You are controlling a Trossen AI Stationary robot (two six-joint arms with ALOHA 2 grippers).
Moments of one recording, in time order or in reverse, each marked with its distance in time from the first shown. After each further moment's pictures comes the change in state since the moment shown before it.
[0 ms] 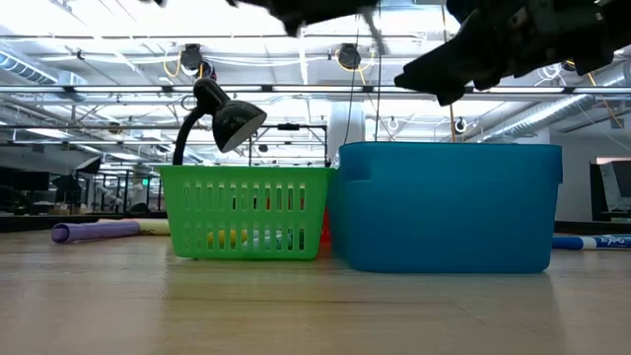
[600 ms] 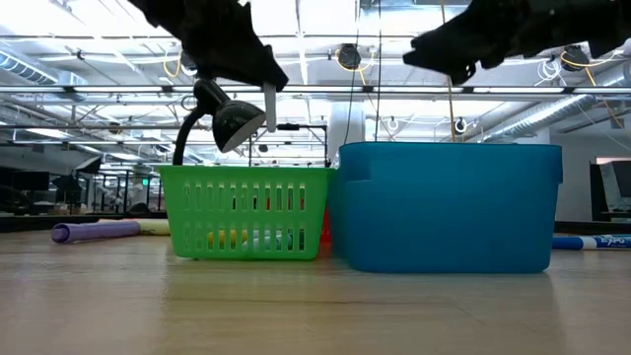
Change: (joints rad) left arm -0.051 -0.170 -0.105 -0.496 -0.216 -0.480; right arm 0.001 -0.161 0.000 -0.078 0.116 -0.033
